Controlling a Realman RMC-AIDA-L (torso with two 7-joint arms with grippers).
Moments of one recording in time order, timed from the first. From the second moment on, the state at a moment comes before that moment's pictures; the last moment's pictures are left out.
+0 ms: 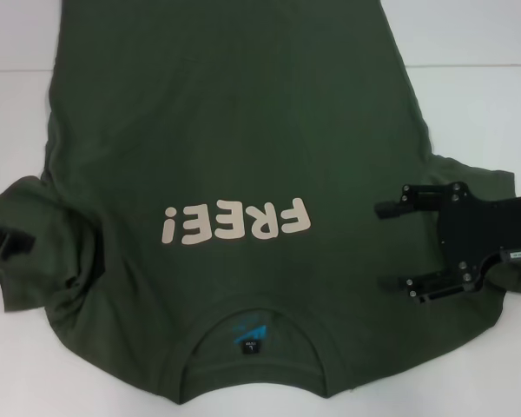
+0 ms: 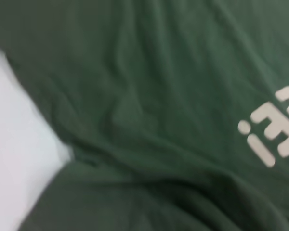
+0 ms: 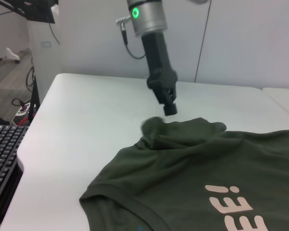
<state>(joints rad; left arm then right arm) -0.57 -2.12 0.68 1.27 2.78 1.63 -2.16 0.53 2.09 -0.71 -0.91 -2.17 -1.78 1.13</state>
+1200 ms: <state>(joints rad) -0.54 -2.08 0.78 1.26 2.86 1.73 -2.48 0.53 2.09 -0.71 -0.90 -2.16 -1.77 1.11</state>
